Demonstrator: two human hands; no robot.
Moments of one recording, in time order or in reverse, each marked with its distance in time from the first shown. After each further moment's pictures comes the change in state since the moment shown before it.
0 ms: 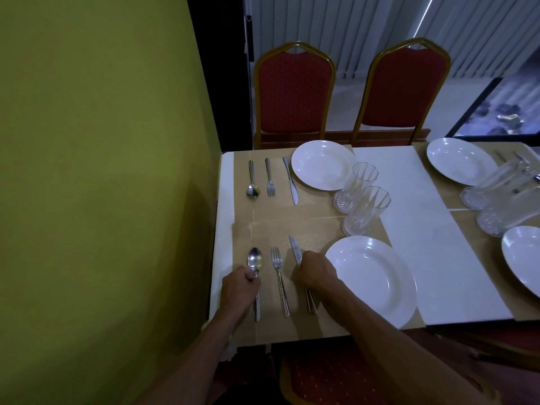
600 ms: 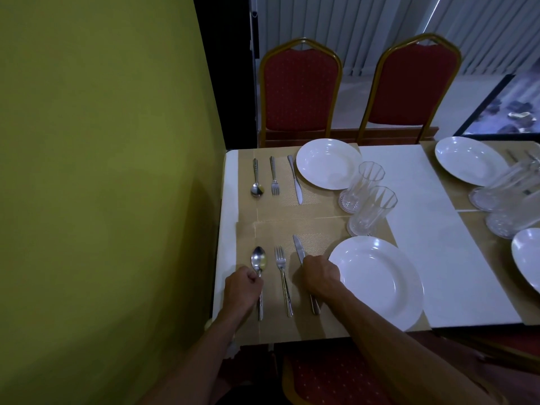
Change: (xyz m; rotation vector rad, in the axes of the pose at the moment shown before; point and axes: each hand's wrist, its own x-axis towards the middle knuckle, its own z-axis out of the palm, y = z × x) left_hand 0.000 -0.004 0.002 -0.011 0.007 -0.024; right_hand -0.004 -0.003 0.006 -0.230 0.010 -0.014
